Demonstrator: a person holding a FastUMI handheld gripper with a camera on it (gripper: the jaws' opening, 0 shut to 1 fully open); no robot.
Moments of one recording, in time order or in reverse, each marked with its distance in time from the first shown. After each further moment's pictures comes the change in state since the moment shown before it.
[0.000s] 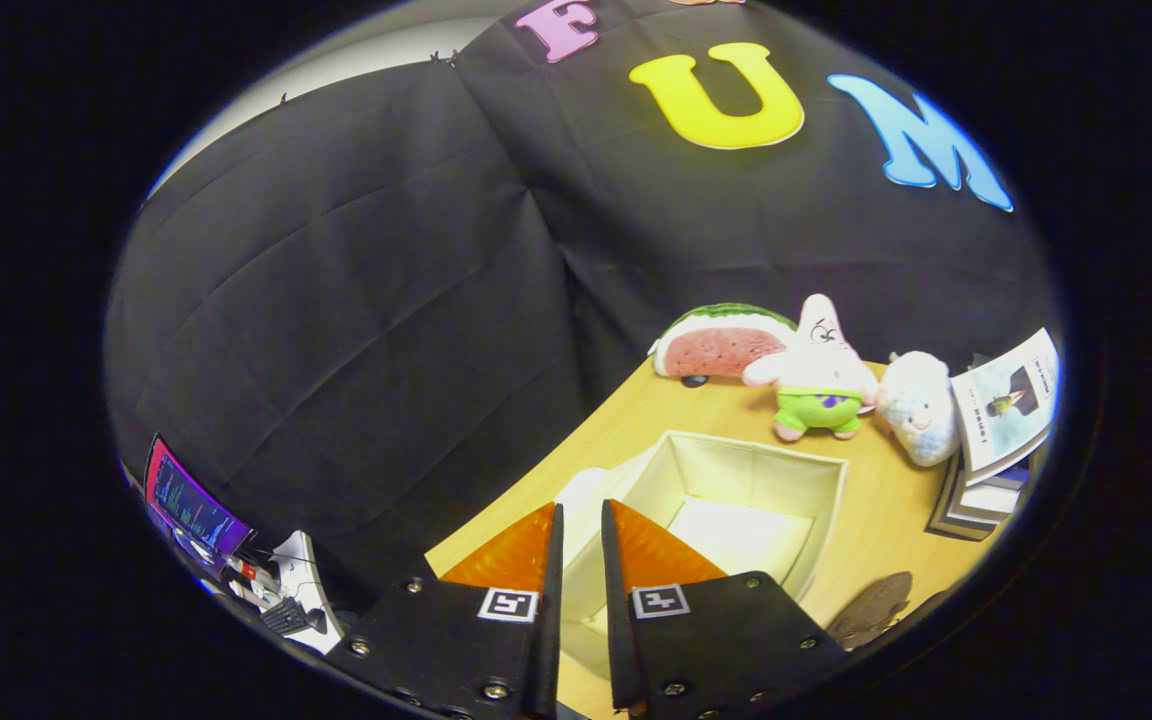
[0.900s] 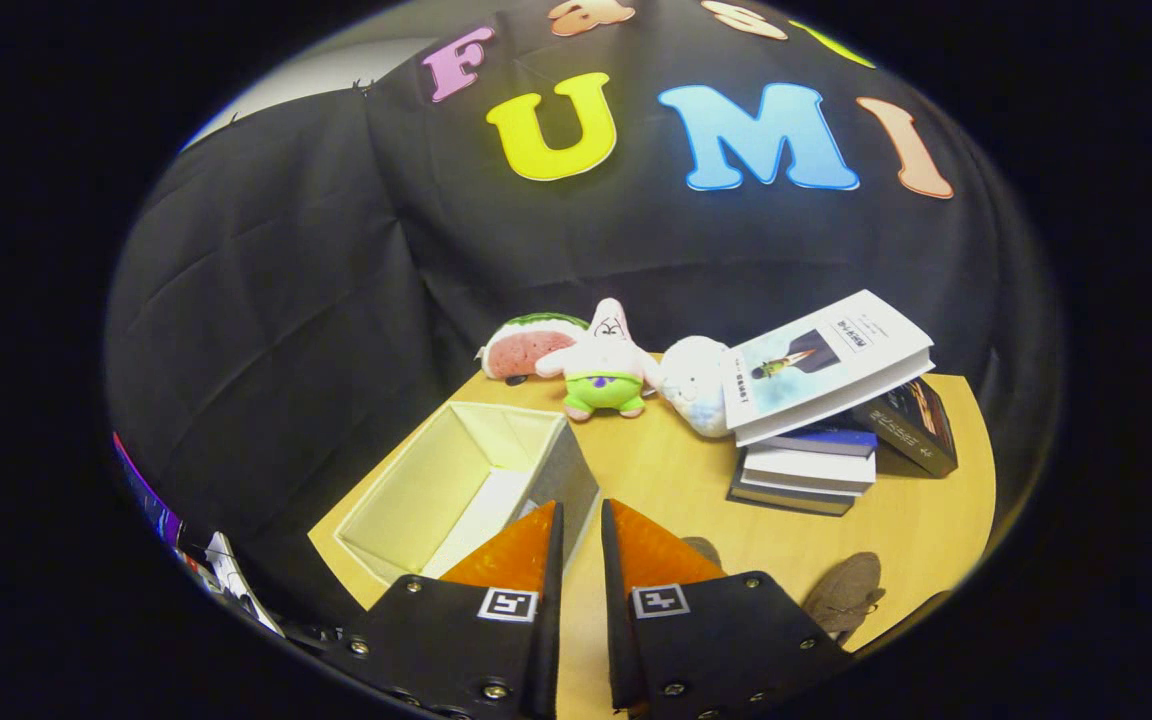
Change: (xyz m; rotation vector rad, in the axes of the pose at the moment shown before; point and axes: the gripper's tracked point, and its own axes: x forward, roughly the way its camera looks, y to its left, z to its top) arm -0.124 -0.175 -0.068 0.057 -0.076 -0.323
